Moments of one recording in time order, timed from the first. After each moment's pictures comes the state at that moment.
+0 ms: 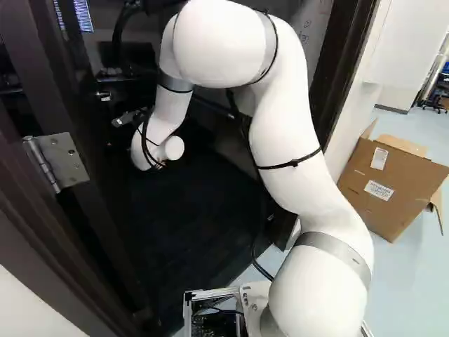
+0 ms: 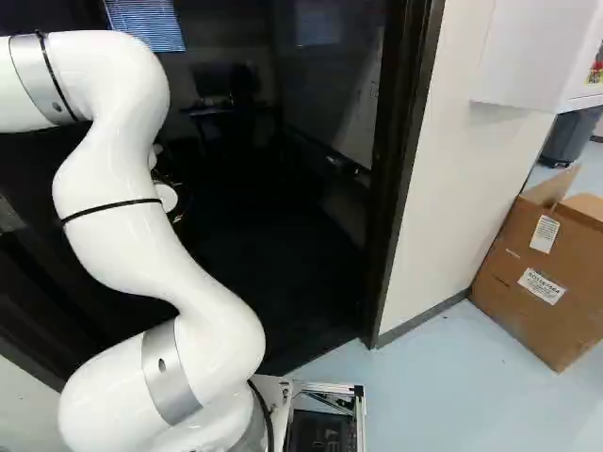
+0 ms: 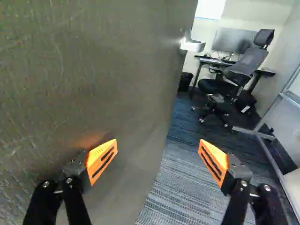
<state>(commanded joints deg) 39.0 -34.1 -61.3 -12.1 50.7 0.0</state>
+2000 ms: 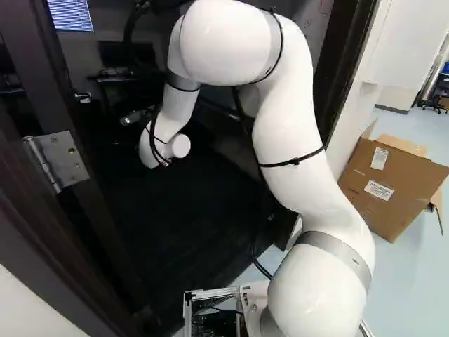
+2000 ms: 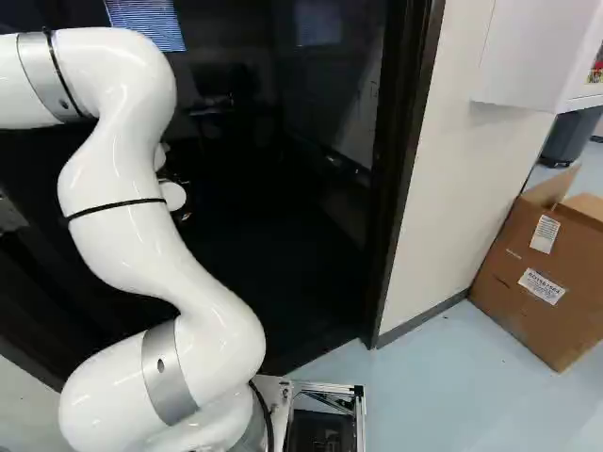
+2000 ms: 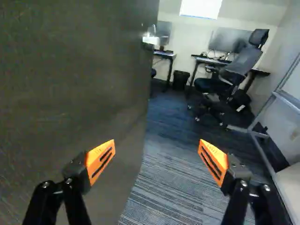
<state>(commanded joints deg) 35.4 -32.4 -59.1 -13.4 50.7 0.0</state>
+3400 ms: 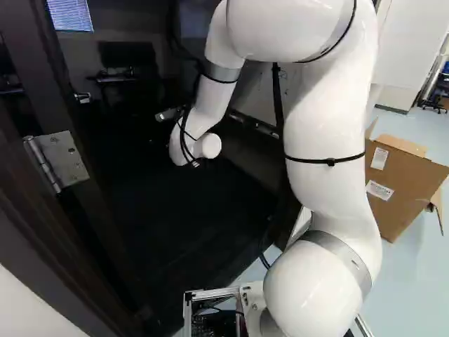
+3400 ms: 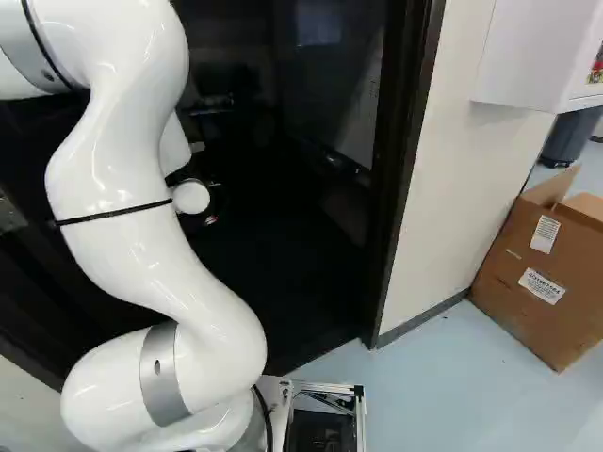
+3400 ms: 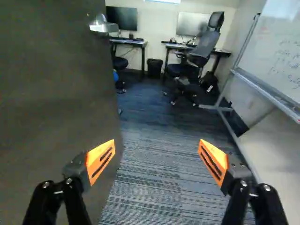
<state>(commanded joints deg) 26.7 -20.4 -43.6 -9.8 50.7 0.0</state>
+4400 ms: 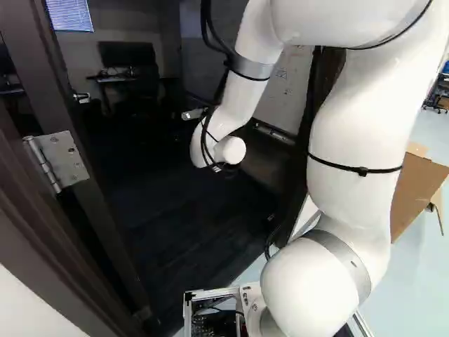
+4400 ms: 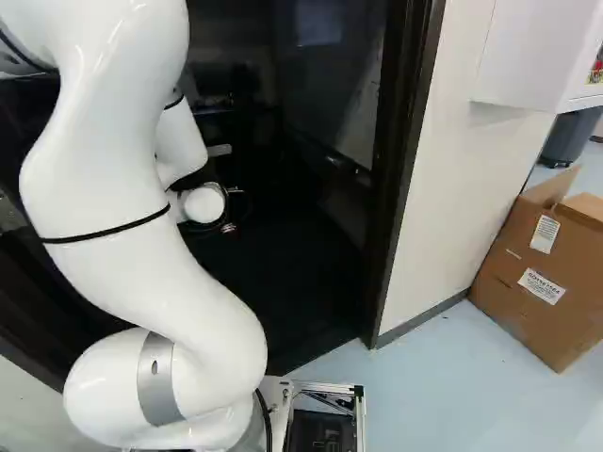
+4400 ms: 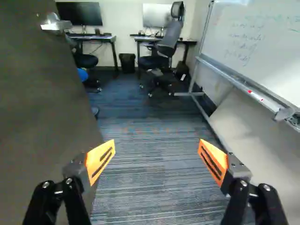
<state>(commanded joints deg) 19.7 -11.4 -32.9 -4.6 50.7 0.0</state>
